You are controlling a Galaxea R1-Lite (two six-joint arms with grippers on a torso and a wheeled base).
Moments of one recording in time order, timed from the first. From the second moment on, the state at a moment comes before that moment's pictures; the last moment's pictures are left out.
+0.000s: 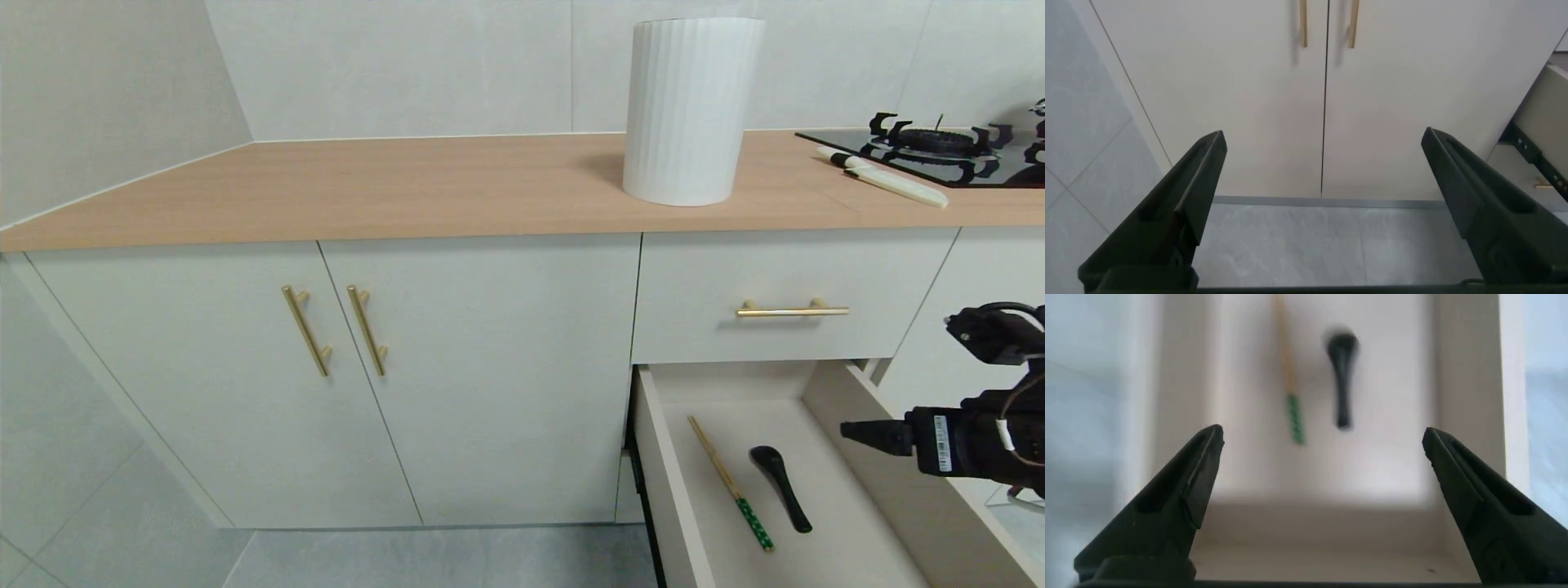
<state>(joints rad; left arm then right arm) 0.00 0.00 0.00 0.00 0.04 -0.01 0.18 1.35 -0.65 -0.03 -0.05 0.17</state>
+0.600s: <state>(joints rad) 0.00 0.00 0.00 0.00 0.04 -0.01 0.24 1.20 -0.68 0.05 -0.15 0.17</state>
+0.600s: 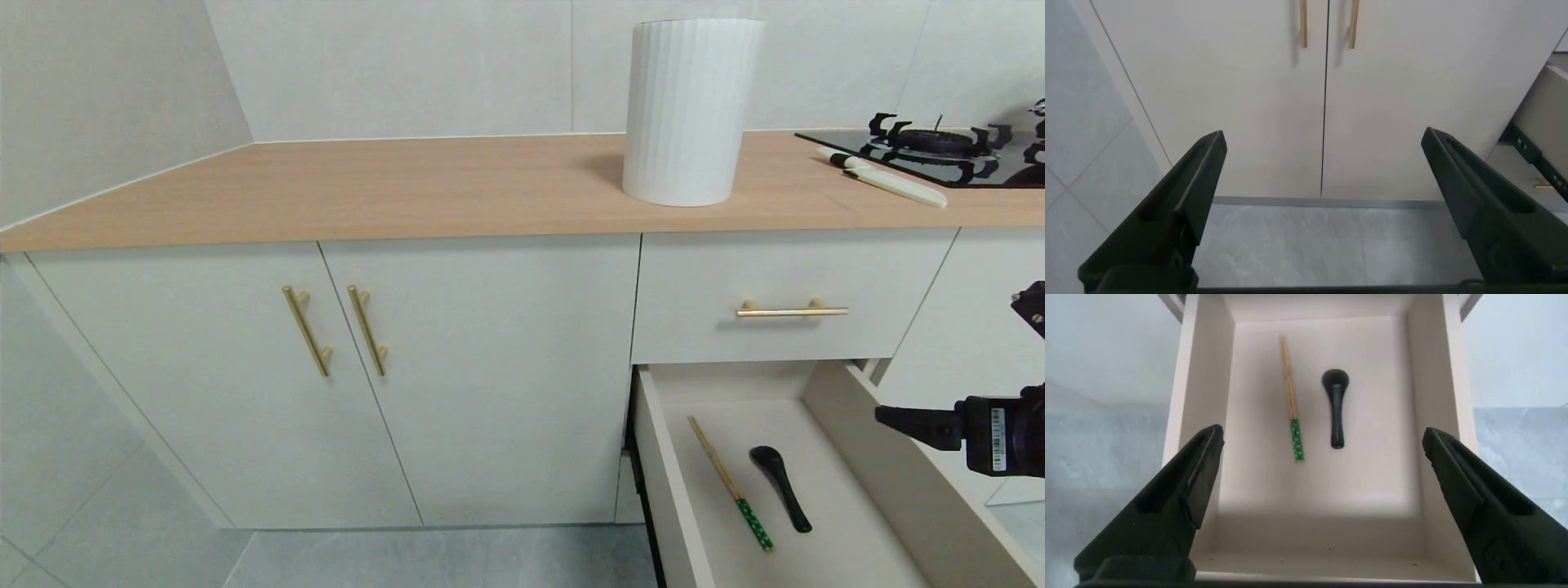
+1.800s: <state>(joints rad) 0.00 0.00 0.00 0.00 0.04 -0.01 0.35 1.30 -0.69 0.44 -0.10 0.09</state>
